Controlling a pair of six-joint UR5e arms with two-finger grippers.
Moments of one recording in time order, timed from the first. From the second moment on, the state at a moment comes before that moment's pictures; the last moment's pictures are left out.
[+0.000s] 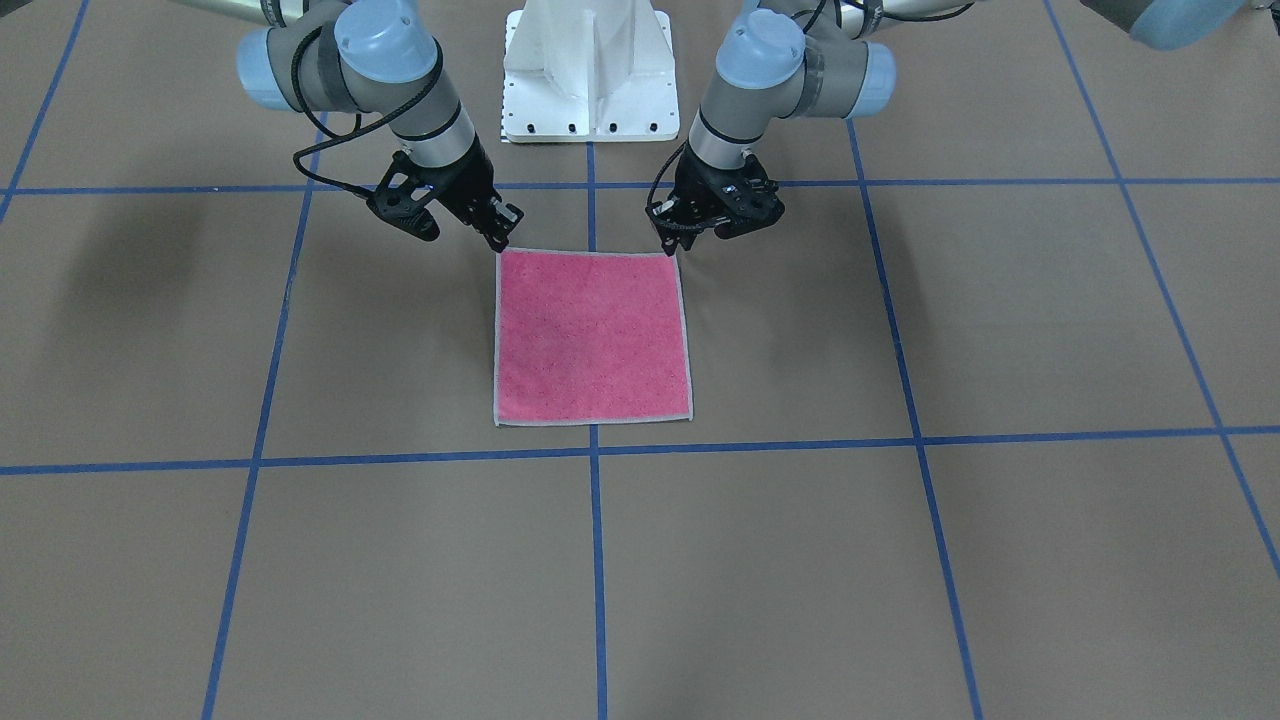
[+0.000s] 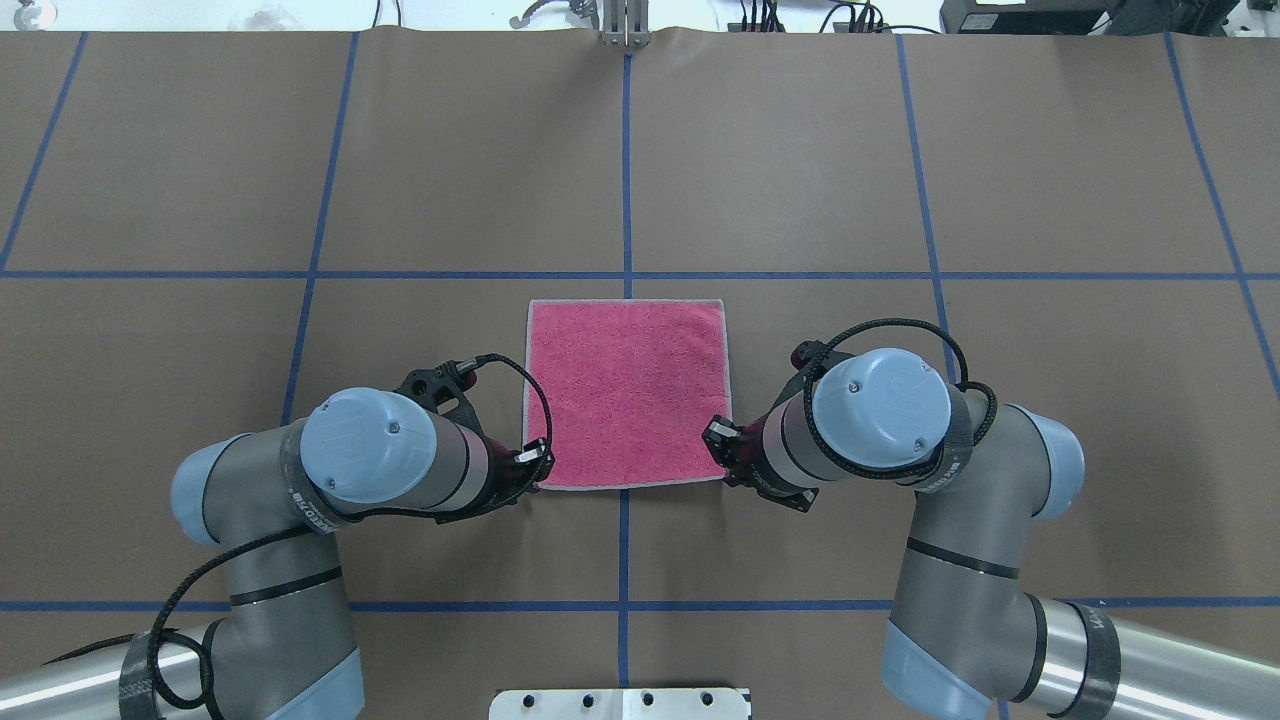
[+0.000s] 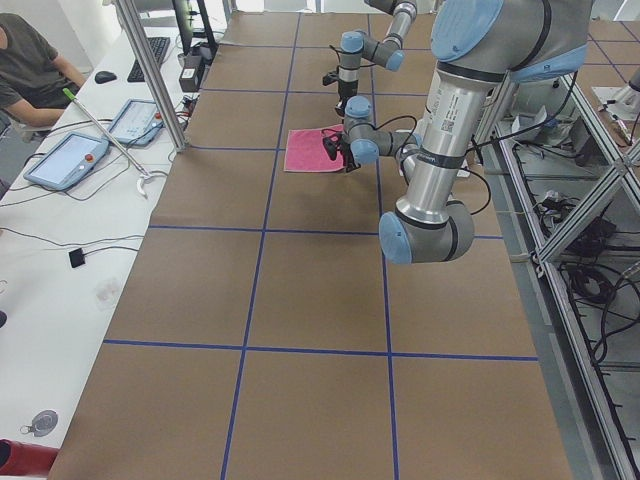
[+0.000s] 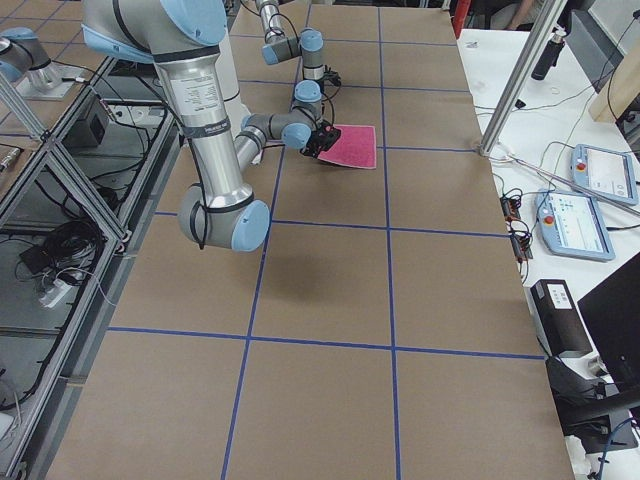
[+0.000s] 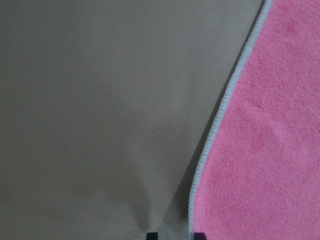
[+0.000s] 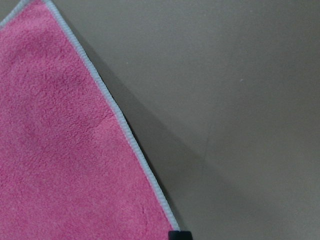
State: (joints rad) left arm -0.36 -2.02 -1.78 -1.90 -1.78 -1.82; right arm 0.40 -1.18 1.85 -1.30 1.84 1.95
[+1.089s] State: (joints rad) left arm -0.36 -2.03 -1.79 -1.90 -1.76 -1.82; right arm 0.40 -1.17 1.86 -1.31 1.84 1.95
